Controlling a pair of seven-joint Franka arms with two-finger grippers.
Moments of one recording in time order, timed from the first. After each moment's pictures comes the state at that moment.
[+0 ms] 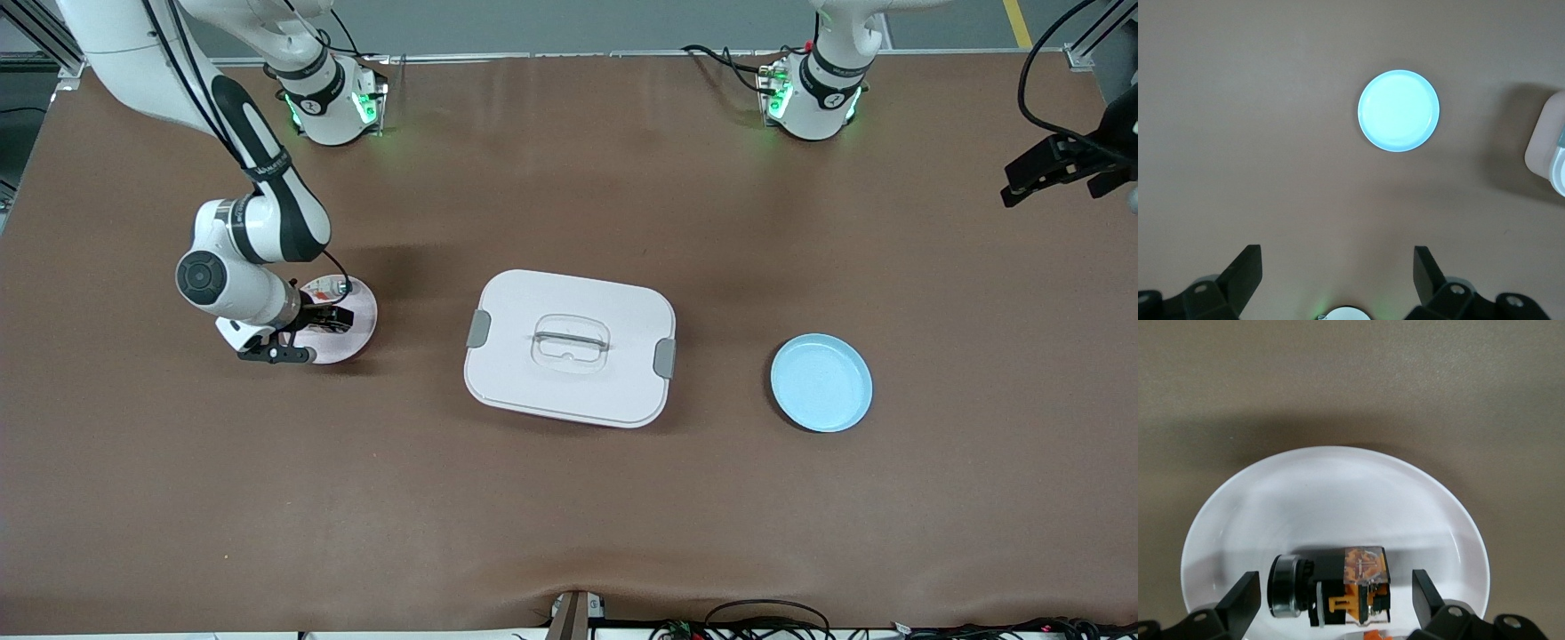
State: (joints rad) left arm 0.04 -0.04 -0.06 -1.51 0.04 1.43 -0.10; right arm 0.08 0.37 0.01 -2.25 0.06 2.47 0.10
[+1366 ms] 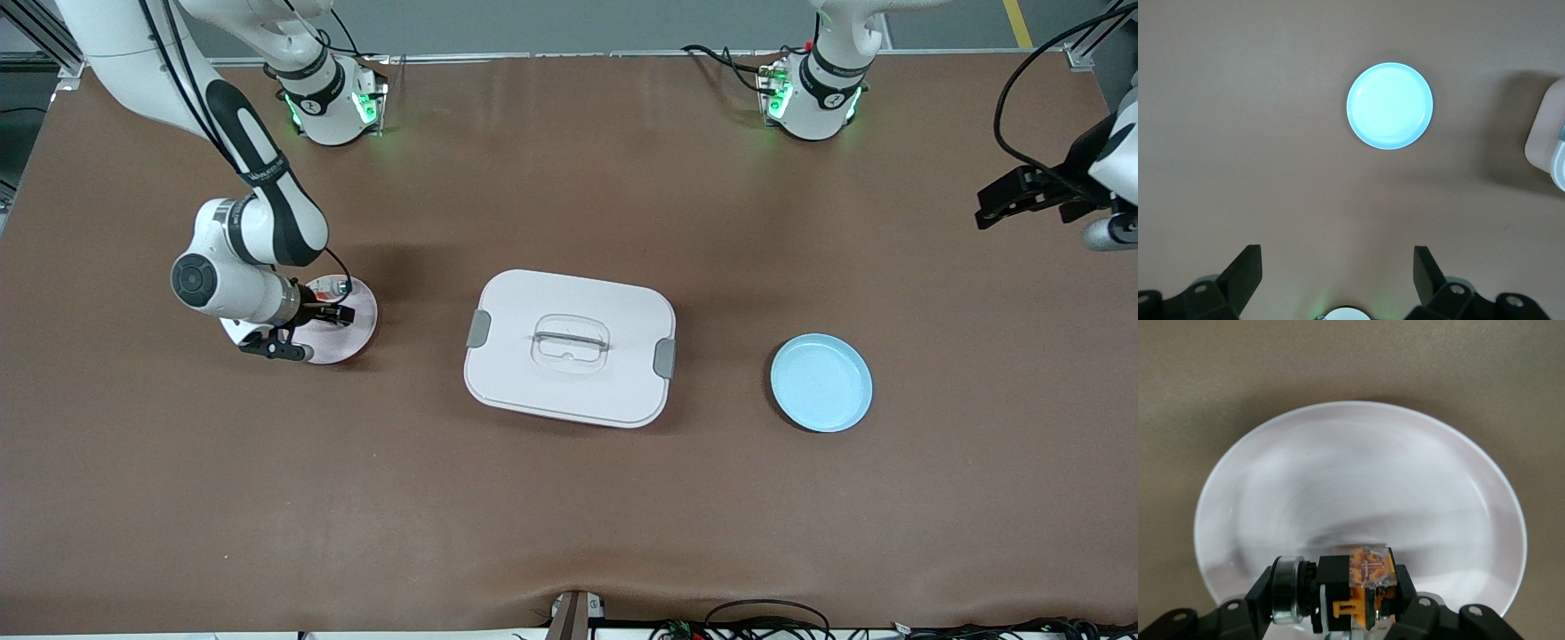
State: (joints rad) left arm 0.03 0.03 -0.10 -1.50 0.04 1.45 -0.10; right arm 0.07 0.37 0.01 -2.24 0.23 2.37 0.11
